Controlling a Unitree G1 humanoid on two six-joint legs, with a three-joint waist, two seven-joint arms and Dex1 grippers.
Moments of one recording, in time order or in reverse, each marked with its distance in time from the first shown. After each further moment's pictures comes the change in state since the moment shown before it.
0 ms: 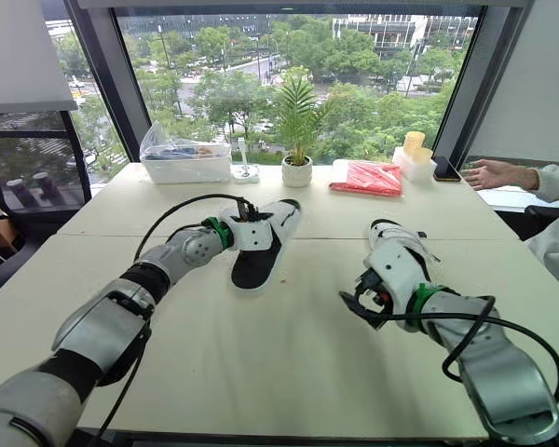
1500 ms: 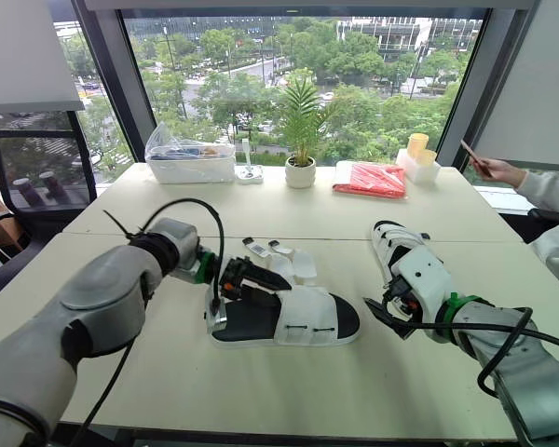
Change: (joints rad) left arm -0.258 0.044 -0.873 0.120 1.078 -0.315 1.598; right arm 0.131 -0.084 -0.060 0.003 0.093 -0.060 -0.029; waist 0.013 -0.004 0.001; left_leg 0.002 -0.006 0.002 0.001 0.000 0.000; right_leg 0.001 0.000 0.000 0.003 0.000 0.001
